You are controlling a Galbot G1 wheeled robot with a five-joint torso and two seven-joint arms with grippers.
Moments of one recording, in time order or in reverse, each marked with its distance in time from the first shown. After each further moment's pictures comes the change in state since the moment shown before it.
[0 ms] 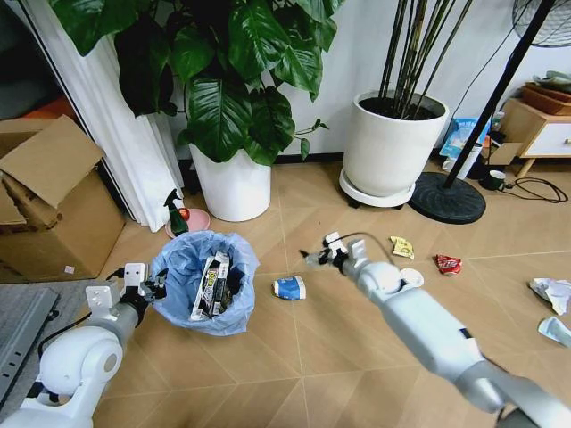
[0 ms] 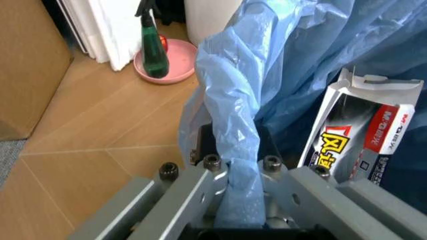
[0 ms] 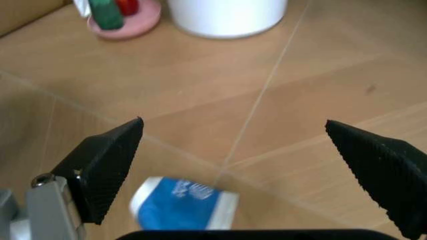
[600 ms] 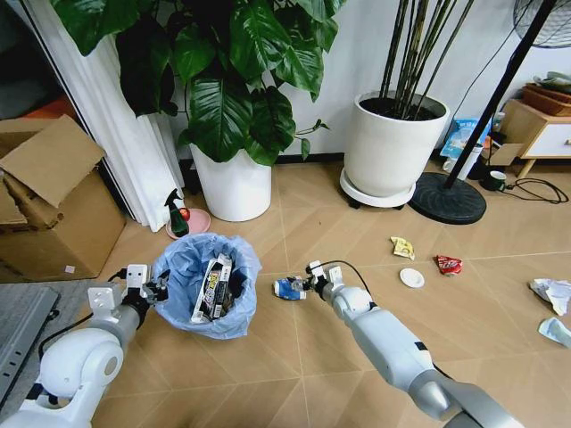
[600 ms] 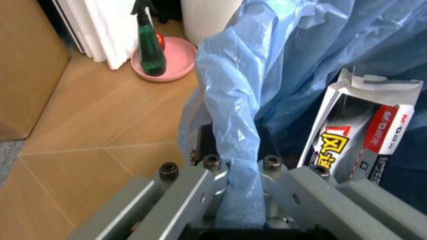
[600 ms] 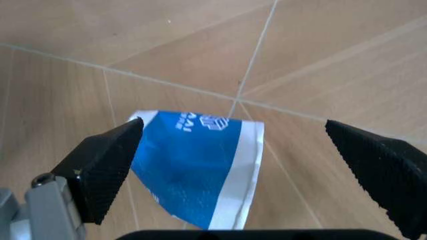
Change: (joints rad) left arm 0.012 0.013 0.011 -0.011 -0.003 0.000 -0.008; right arm -0.030 0.149 0.083 -0.222 -0.095 0.025 0.018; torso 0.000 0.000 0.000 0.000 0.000
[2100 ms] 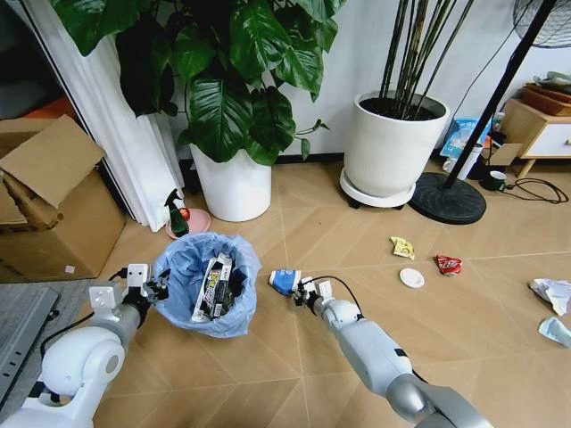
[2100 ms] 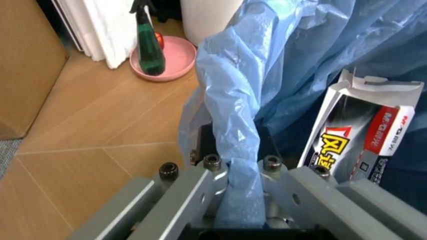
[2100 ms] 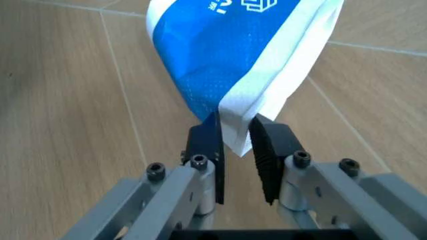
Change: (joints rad) left arm -0.009 -0.008 0.004 0.010 0.002 -0.001 0.003; right arm -0.001 0.100 0.076 -0.157 -0.109 0.020 -0.041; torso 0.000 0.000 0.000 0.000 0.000
